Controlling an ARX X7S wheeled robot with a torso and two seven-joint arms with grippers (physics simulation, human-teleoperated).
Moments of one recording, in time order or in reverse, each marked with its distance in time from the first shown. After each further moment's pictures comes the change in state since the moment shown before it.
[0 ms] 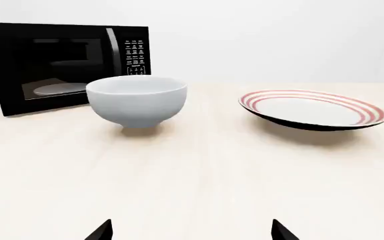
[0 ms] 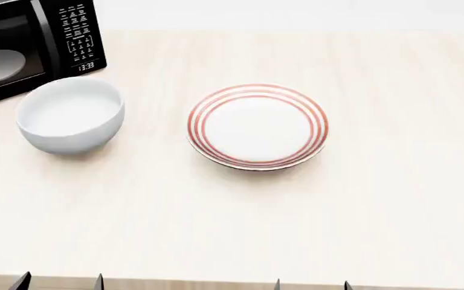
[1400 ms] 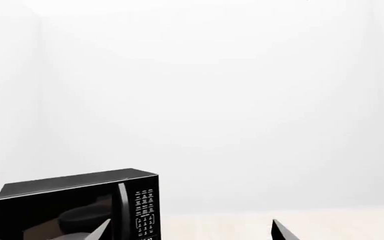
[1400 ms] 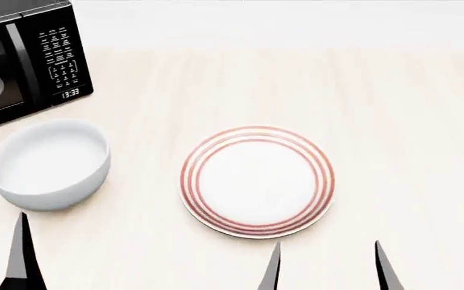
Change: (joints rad) left arm 0.124 -0.173 0.054 0.690 -0.065 -0.140 -0.145; right arm -0.172 0.131 -0.176 -0.723 -0.076 0.215 0.223
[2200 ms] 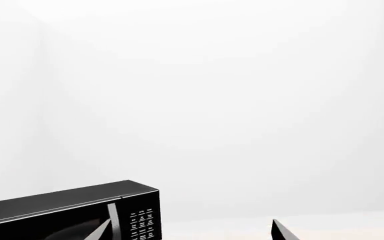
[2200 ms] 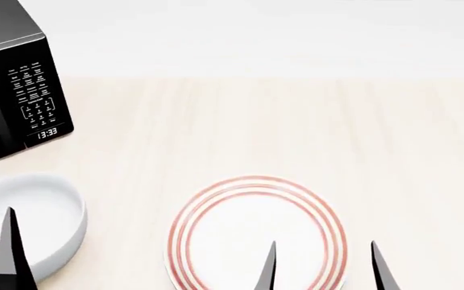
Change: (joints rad) left arm -0.005 -0.045 0.006 0.048 0.002 -0.043 -0.051; right arm 0.002 0.049 -0.042 0.002 0.002 -0.016 0.051
